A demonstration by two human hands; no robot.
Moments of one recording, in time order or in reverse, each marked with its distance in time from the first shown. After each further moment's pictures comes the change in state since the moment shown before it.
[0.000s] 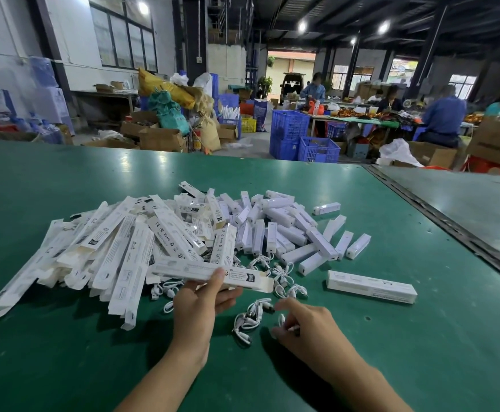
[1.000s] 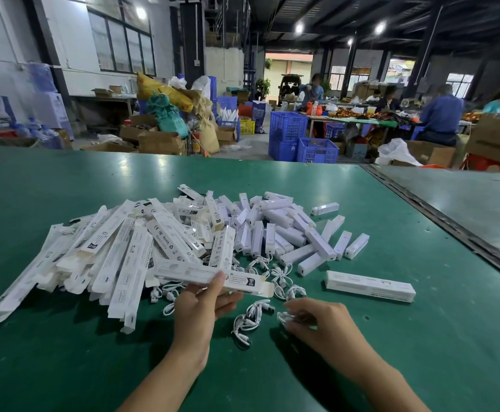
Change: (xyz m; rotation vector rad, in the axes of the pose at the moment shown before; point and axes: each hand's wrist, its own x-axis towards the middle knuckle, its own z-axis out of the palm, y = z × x) left_hand 0.001 -0.005 -0.004 0.023 -0.051 -0.033; right_hand -0.004 0.010 -0.023 0.092 0.036 0.029
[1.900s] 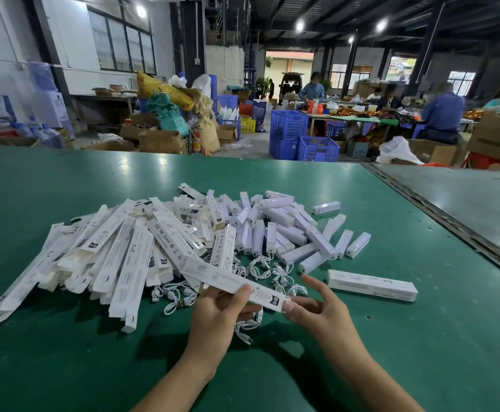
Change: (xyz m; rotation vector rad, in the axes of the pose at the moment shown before) left_hand -0.015 -0.007 0.011 0.121 -0.178 0.079; right_hand 0.004 -0.022 0.008 0.949 0.131 0.411
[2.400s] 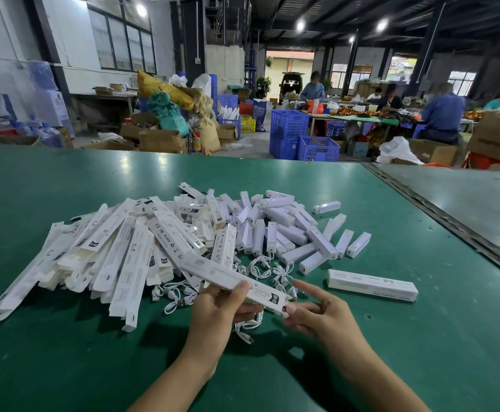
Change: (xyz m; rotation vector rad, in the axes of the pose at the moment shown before) left_hand 0.001 0.002 -0.003 -0.013 -0.058 -0.036; right_hand 0.000 -0.001 -0.006 0.118 -0.125 0.072
